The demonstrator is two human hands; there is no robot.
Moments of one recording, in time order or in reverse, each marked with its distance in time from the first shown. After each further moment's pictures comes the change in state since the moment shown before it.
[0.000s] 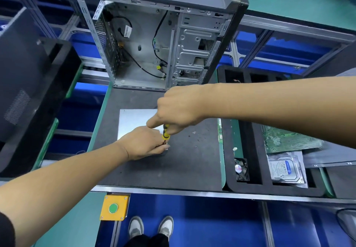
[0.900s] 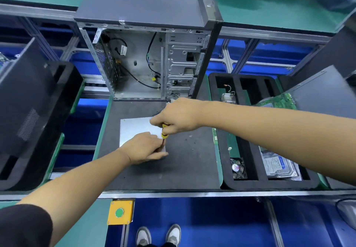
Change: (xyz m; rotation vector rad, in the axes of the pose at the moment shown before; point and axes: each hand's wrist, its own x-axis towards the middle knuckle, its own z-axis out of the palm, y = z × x) left_hand 0.001 0.001 0.002 -0.001 0.113 0.023; right_hand -0.022 -0.009 0.027 0.373 0.076 0.313
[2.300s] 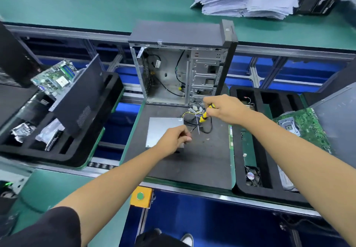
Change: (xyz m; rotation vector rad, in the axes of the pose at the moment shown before) left_hand 0.012 0.080 -0.040 -0.731 0.264 -0.596; right_hand -0.079 0.020 0.009 0.346 0.302 0.451
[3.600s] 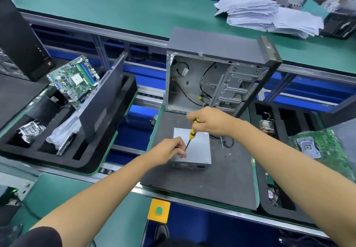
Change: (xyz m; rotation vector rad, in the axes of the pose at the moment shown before) left_hand -0.027 -0.083 -0.107 -0.046 -0.198 -0.024; right_hand 0.101 -0.132 0.028 0.002 -0.225 -0.178
